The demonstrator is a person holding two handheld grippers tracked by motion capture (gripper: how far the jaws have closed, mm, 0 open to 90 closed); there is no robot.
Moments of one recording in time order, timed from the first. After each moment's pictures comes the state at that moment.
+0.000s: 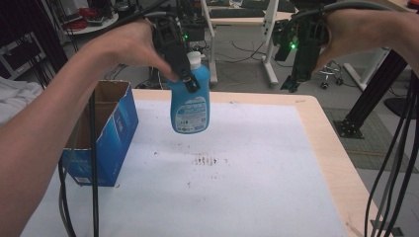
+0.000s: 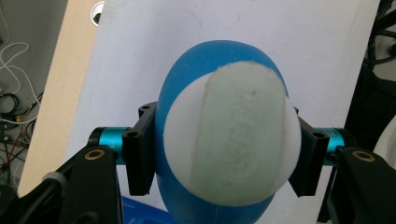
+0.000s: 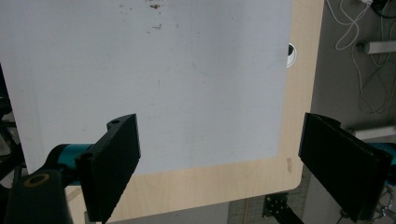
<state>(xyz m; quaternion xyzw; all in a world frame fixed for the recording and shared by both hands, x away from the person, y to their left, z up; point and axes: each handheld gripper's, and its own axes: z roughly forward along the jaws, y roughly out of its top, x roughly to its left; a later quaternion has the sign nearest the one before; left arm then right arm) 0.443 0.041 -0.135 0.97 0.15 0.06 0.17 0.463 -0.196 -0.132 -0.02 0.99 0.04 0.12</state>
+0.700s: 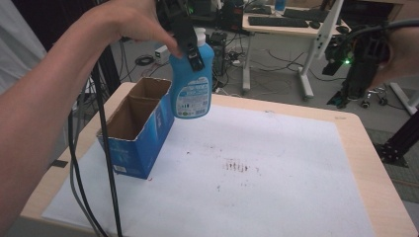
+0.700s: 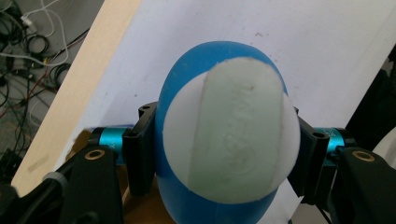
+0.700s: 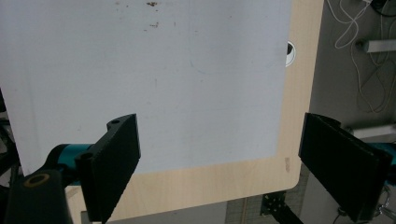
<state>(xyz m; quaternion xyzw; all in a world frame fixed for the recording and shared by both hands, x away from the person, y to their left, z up) 0.427 0.127 -0.095 0.95 0.26 0.09 0.16 0.467 -0.192 -0.137 -0.03 0.99 0.04 0.12</state>
